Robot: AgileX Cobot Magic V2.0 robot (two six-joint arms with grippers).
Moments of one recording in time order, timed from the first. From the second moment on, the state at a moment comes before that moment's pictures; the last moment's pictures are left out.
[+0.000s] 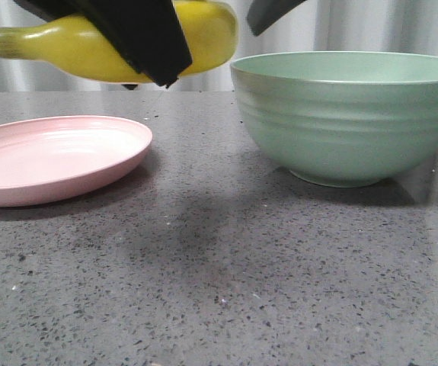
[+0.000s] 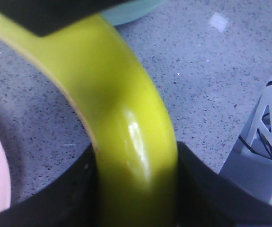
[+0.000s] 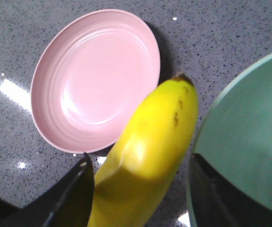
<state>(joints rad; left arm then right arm) -0.76 1.41 -1.28 -0.36 1.07 0.27 0.46 1.46 -1.32 0.45 0.77 -0.08</state>
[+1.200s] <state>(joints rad) -0.76 1.41 -1.31 -0.35 1.11 0.26 0.46 1.56 -1.39 0.52 0.78 -0.07</state>
